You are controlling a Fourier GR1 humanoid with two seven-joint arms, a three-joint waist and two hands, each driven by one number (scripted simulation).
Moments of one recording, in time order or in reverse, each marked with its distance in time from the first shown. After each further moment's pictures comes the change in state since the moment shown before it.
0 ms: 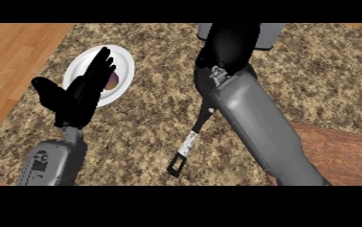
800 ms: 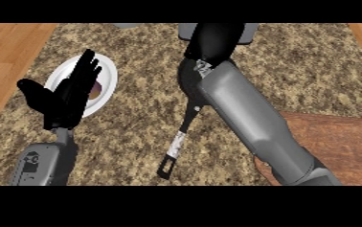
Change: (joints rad) left arm 0.022 0.019 0.065 0.032 -0.001 0.028 -0.037; right arm -0.130 -0.007 0.081 0.232 -0.081 -0.205 0.149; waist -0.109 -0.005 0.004
